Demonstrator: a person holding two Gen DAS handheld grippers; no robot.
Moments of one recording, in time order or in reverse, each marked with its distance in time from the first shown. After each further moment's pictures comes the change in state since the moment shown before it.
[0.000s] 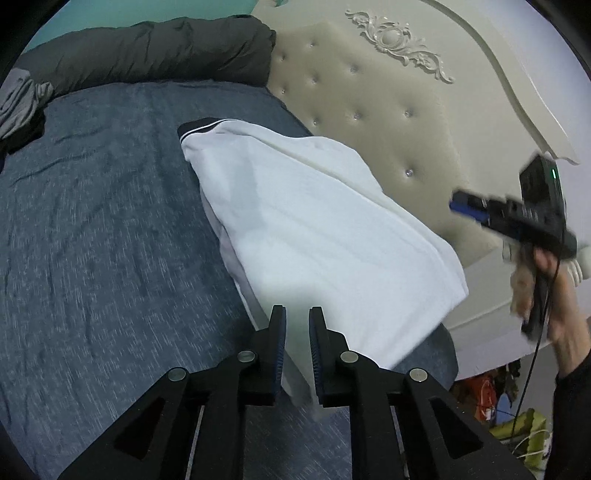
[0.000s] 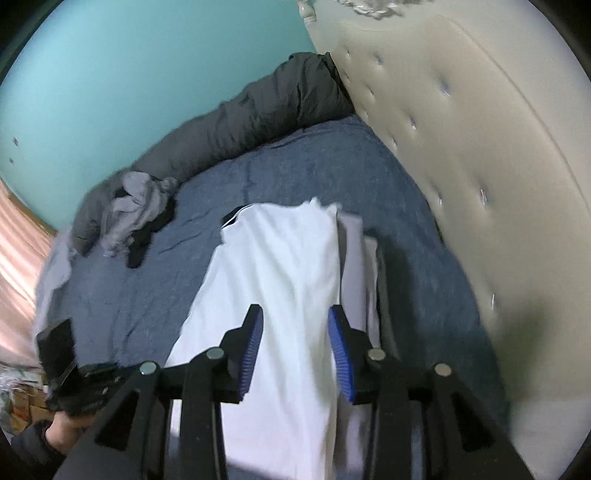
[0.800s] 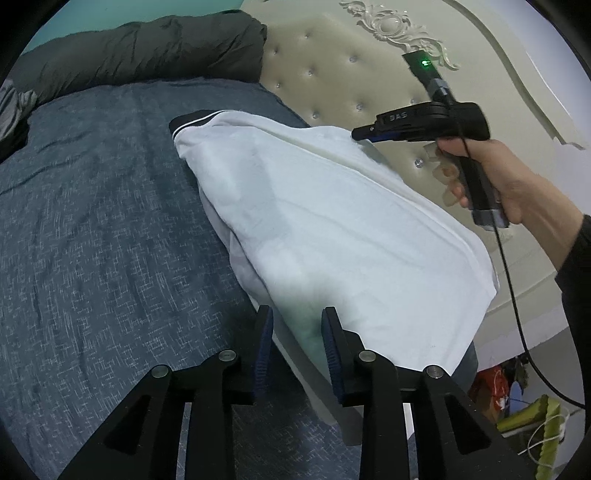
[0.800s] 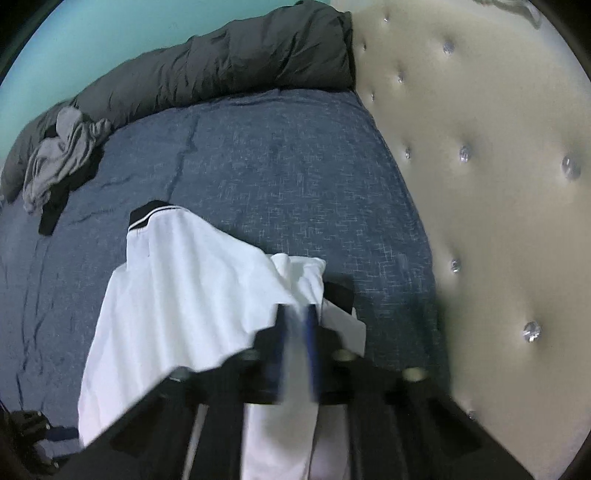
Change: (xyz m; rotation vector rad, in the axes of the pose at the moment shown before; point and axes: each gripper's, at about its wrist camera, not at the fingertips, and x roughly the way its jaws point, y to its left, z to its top) left arm 0.033 0.017 0.002 0.067 -0.001 -0.015; right arm 0.145 0.012 0.089 -0.171 0.158 -0.270
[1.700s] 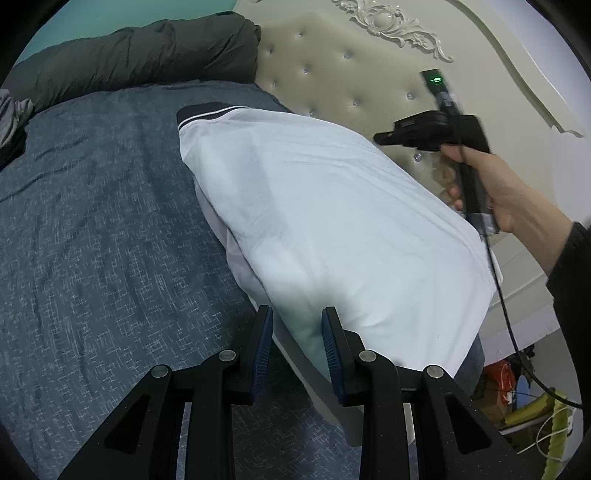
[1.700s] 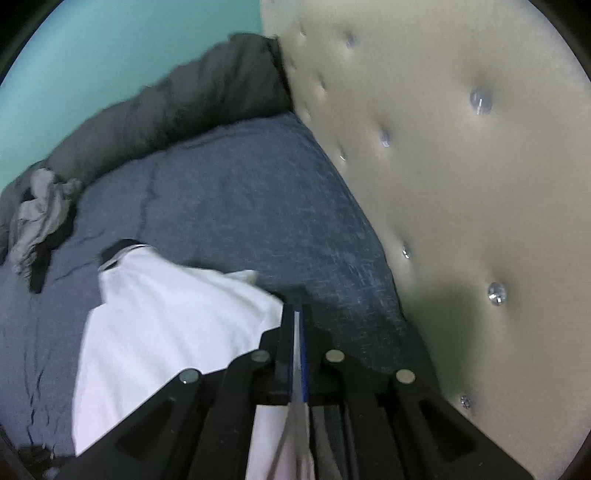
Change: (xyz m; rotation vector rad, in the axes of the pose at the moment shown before) left arm 0.001 -0.001 -0.001 0.025 -0.002 0.015; right arm -0.027 -0.045 -0.026 0.167 -0.129 -0.027
